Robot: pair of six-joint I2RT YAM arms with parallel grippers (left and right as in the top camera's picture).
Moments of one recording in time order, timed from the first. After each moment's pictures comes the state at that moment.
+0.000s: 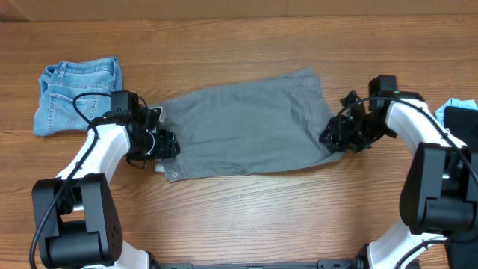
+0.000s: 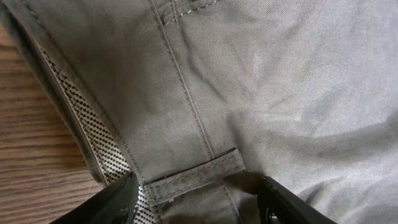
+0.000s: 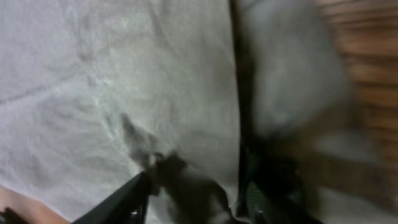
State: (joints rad) left arm 0.09 1.72 0.99 -0.68 0.31 0.03; right arm -0.10 1.88 1.18 -0.87 -0.48 -0.02
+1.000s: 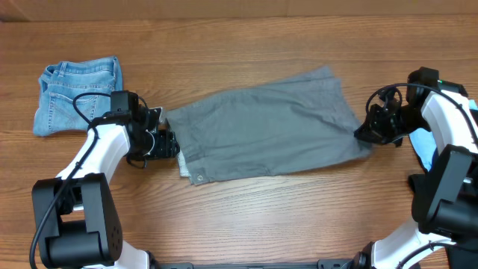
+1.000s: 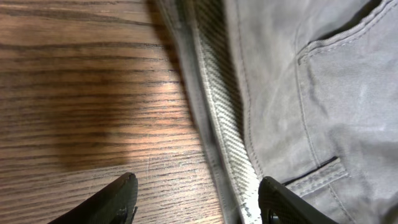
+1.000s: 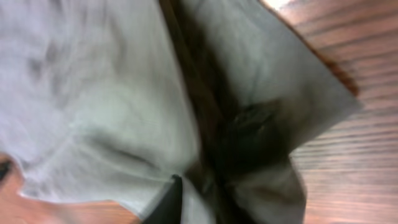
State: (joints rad) left arm 0.09 1.72 0.99 -0.68 0.31 0.03; right arm -0.29 1.88 1.35 -1.11 -0.44 0.08
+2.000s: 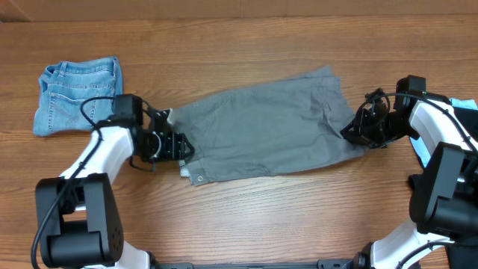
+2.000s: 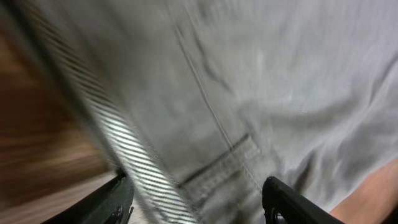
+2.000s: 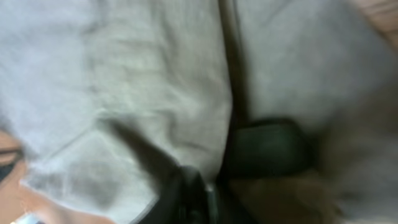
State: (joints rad) left arm 0.06 1.72 0.95 -0.66 0.52 0.06; right arm -0.25 1.88 1.22 -0.90 -0.59 0.01
